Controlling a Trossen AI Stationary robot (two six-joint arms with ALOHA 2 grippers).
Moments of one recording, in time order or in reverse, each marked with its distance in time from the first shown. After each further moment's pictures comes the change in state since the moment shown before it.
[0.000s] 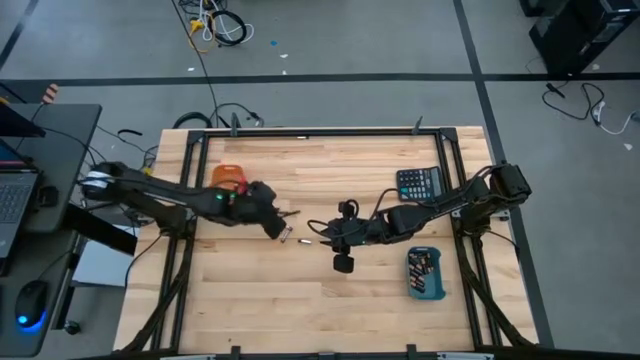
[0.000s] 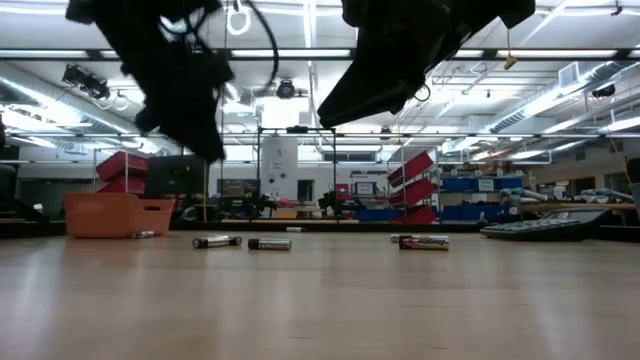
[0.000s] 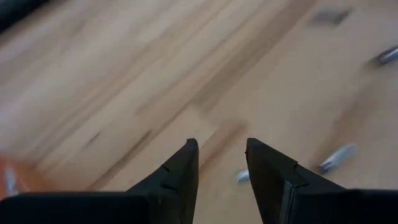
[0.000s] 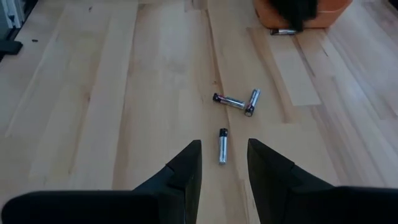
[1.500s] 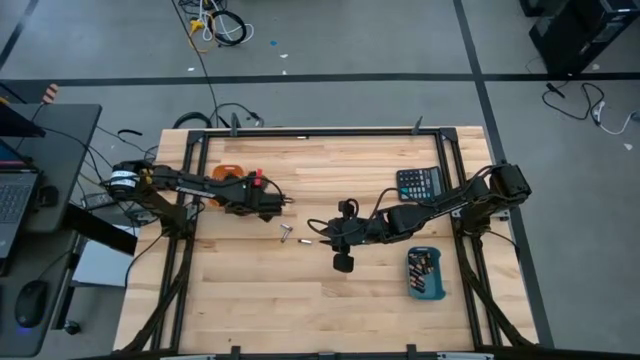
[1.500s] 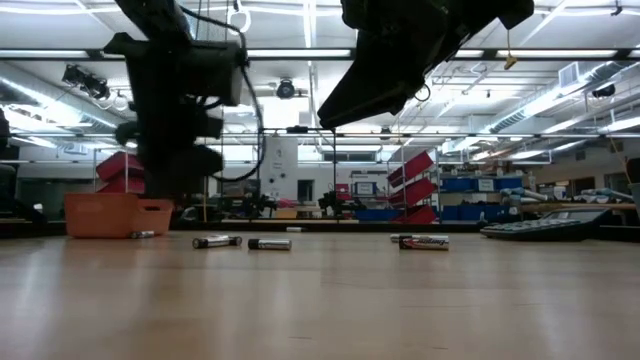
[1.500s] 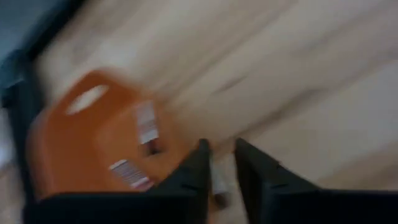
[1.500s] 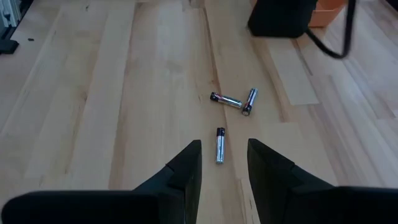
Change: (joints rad) left arm 0.175 0.221 0.062 -0.334 -0.085 -0.117; right arm -0.006 0.000 0.000 -0.002 0.000 -0.003
